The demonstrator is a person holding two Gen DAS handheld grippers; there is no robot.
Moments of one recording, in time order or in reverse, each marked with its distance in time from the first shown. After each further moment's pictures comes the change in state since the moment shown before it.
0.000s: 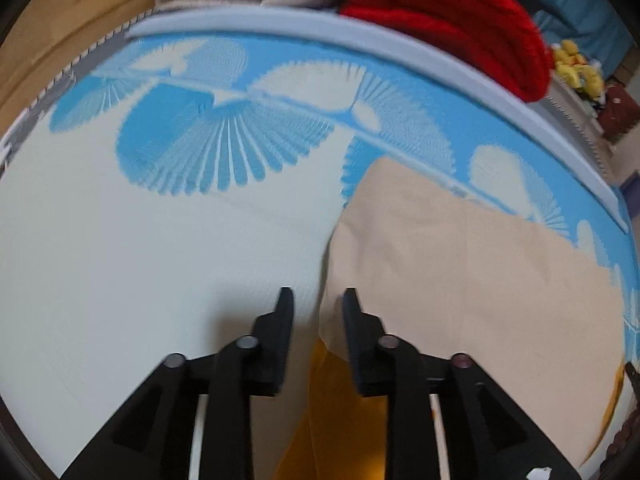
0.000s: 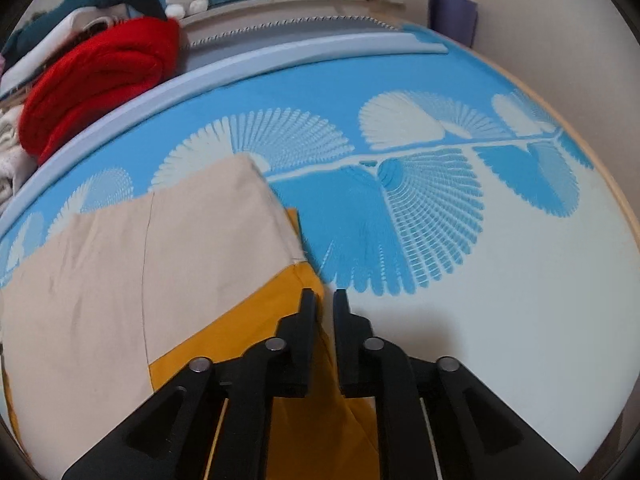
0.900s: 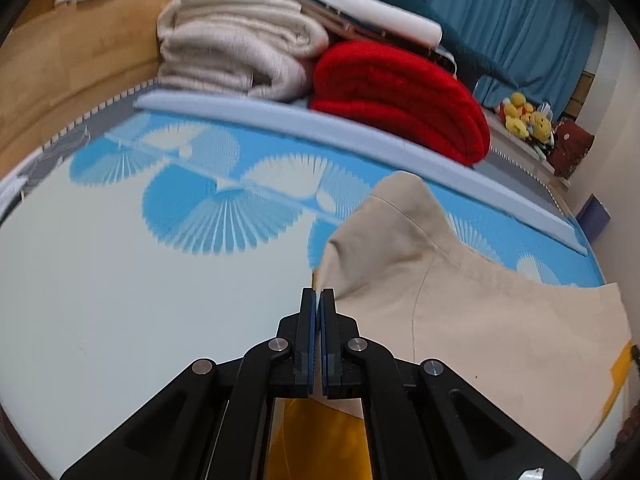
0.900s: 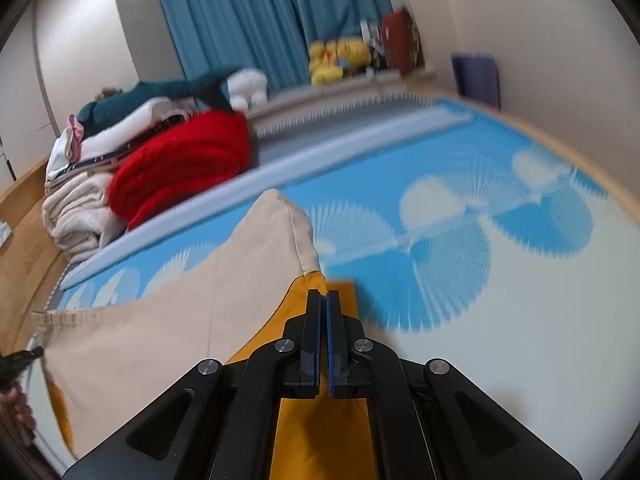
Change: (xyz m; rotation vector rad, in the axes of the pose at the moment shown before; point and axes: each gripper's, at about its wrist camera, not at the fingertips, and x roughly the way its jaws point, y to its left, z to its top) left arm -0.094 0.005 -0.019 0.025 -0.299 -0.101; right arm -0.115 -0.027 -0.017 0.033 -0.320 0.261
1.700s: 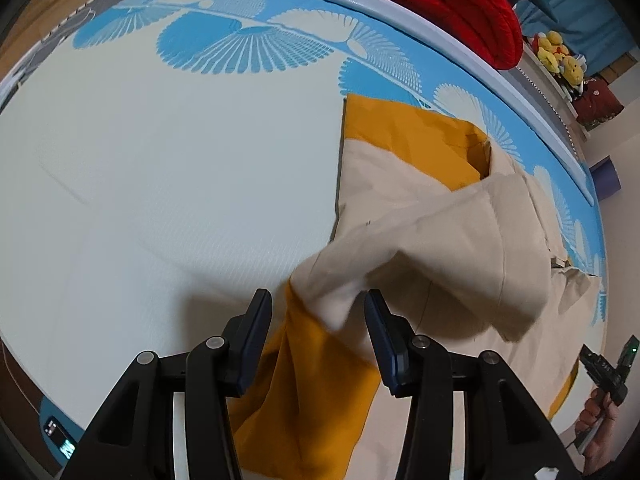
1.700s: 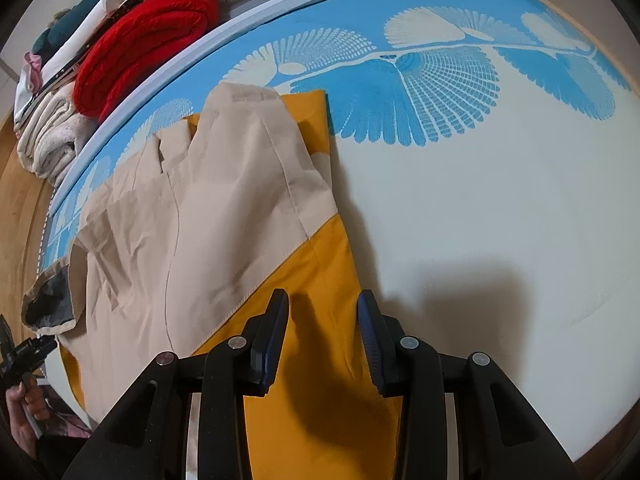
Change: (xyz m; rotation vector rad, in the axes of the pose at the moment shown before) left arm 0.006 0.028 -0.082 -0.090 0.452 -0.006; right arm 0.054 -0.044 -0.084 0.055 0.563 0.014
